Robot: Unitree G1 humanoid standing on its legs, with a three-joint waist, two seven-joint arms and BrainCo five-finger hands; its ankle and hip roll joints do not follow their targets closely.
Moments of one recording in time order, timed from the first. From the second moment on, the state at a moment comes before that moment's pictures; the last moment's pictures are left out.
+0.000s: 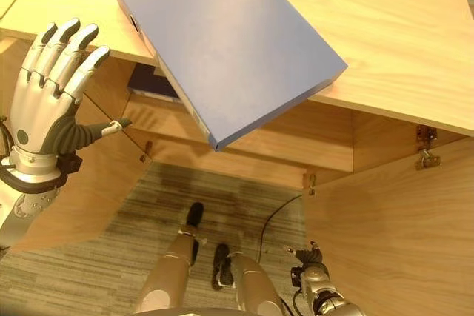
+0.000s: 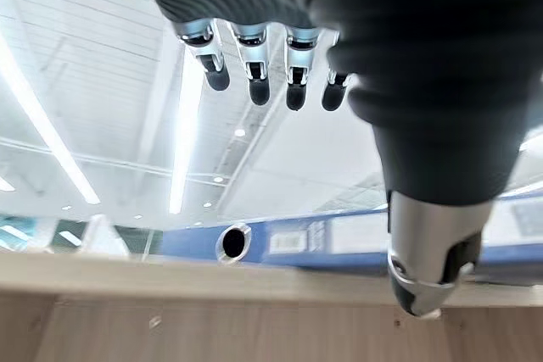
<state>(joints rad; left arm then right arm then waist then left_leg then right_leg) -0.16 1.00 -0.05 -0.36 0.76 -0.23 0.67 -0.21 -0.23 0.24 1.27 0.28 -0.08 -0.32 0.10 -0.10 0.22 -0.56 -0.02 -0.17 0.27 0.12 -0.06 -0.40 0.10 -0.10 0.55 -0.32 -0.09</state>
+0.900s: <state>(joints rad) -0.33 1.07 -0.22 -0.43 0.77 -0.29 0.56 -0.19 -0.23 0.24 1.27 0.25 -0.08 -0.30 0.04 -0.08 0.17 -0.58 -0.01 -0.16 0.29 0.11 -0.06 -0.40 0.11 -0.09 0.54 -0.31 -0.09</state>
